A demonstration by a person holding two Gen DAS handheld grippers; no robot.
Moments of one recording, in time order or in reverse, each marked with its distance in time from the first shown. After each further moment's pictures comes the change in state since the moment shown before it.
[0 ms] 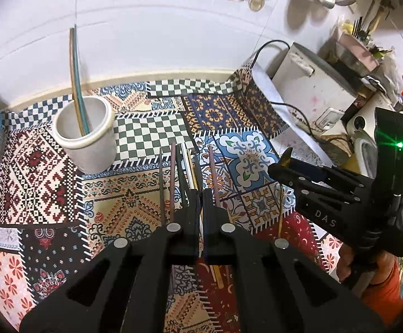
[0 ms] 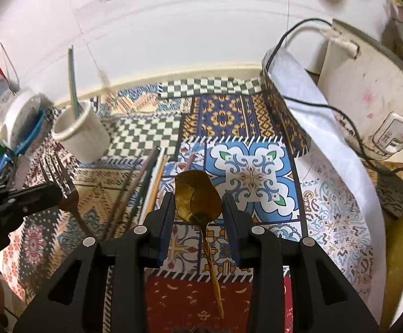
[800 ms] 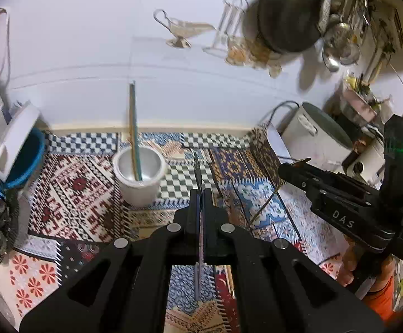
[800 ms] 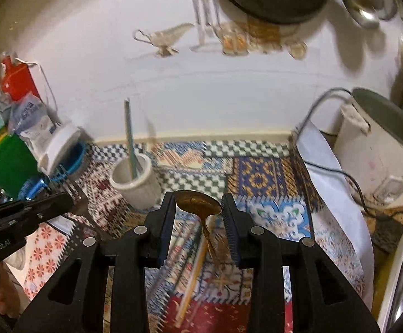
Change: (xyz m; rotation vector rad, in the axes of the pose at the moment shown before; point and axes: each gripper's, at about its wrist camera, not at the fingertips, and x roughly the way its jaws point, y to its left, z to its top) left arm -0.092 0.048 0.023 -0.091 -0.223 0.045; right arm -0.060 0.068 0.047 -0.081 -0.203 0.096
